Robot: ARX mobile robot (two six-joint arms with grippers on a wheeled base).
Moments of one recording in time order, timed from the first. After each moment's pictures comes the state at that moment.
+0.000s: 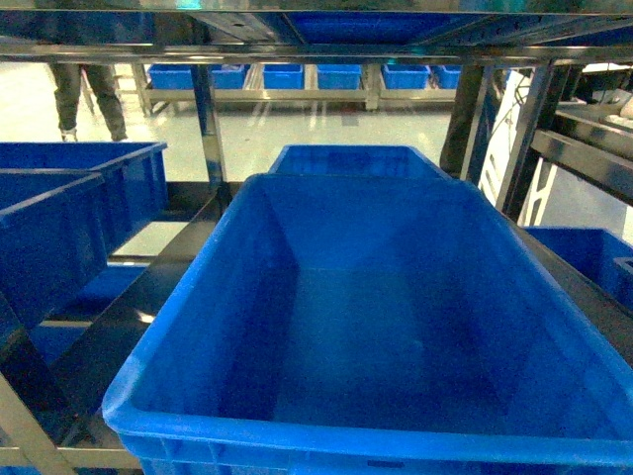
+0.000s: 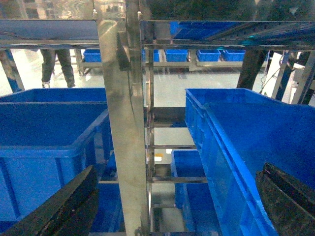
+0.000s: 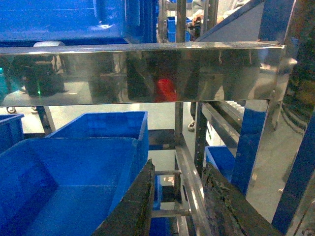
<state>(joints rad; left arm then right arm) 0.00 0.01 0.01 0.00 0.00 0.00 -0.09 0.78 0.17 0.68 -0.05 0.06</state>
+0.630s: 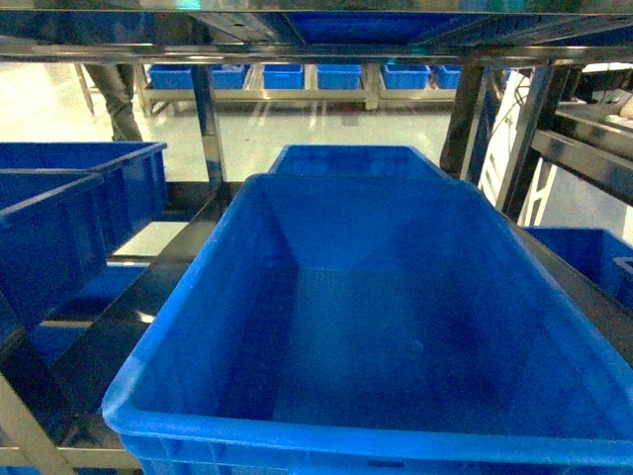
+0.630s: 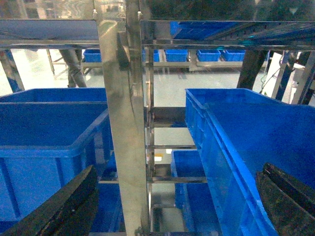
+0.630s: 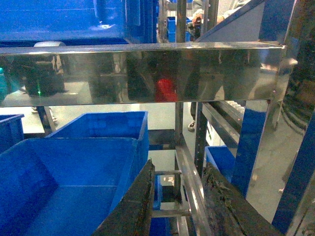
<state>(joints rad) 0.00 0.01 0.01 0.00 0.00 0.00 -0.09 0.78 0.17 0.68 -0.05 0.06</state>
